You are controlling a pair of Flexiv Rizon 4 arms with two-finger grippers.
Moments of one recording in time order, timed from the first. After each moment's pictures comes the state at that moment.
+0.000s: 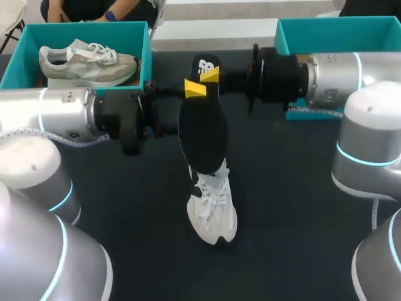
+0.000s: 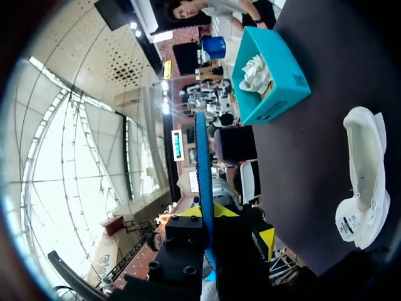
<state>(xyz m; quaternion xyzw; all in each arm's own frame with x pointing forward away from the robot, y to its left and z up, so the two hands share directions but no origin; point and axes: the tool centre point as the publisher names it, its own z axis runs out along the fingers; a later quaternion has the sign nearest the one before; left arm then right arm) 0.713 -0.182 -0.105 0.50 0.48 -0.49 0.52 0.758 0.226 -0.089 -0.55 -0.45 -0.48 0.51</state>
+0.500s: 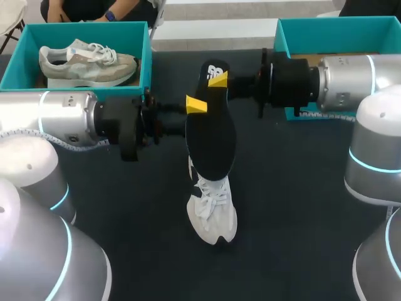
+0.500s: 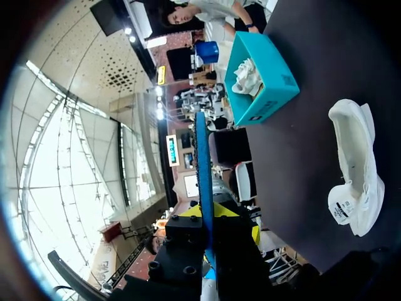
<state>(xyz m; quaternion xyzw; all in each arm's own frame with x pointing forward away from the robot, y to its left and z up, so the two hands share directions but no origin) 0.698 -0.184 -0.112 0.51 0.48 -0.51 0.51 0.747 0.211 -0.089 -0.57 -0.45 -0.47 0.50</state>
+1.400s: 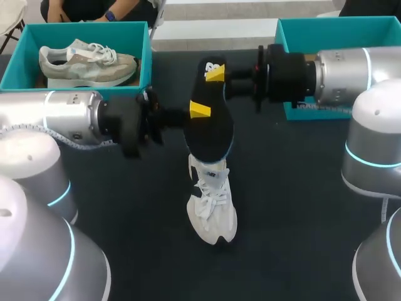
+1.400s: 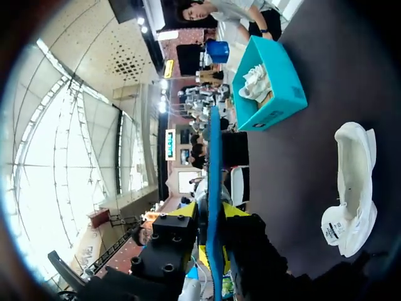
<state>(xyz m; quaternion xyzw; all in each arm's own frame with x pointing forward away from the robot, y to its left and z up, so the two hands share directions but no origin) 0.702 -0.187 -0.104 0.48 0.48 -0.54 0.49 0.752 0.218 -0.091 -0.54 -0.50 -0.49 0.47</state>
